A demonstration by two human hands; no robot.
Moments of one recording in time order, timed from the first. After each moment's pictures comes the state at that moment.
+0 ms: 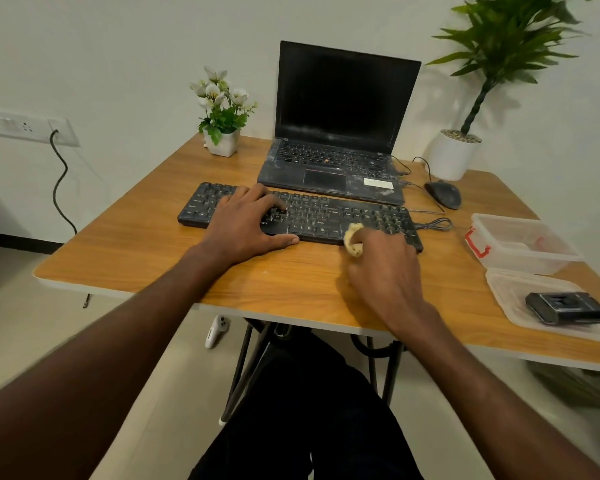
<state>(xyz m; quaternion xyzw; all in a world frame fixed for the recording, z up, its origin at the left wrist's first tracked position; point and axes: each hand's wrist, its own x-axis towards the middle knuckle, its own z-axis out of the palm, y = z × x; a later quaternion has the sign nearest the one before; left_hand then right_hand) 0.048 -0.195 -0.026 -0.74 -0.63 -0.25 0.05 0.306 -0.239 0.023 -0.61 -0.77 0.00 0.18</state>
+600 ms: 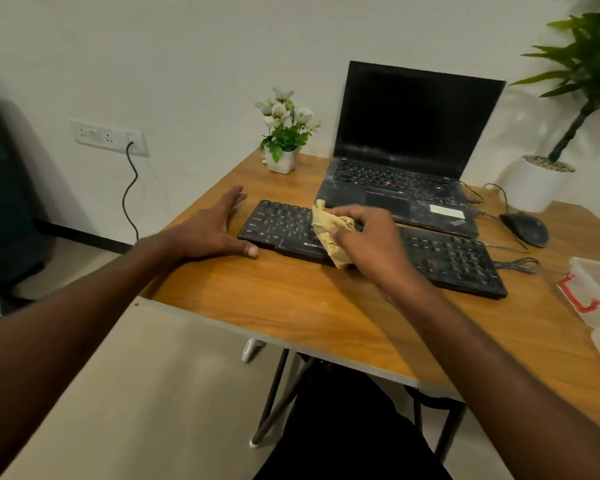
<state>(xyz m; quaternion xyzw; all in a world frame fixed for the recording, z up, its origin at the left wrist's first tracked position) -0.105 -0.224 -0.013 -0.63 -0.69 -0.24 -0.25 0.198 -0.190 0.041 -0.46 -0.73 0.37 0.35</state>
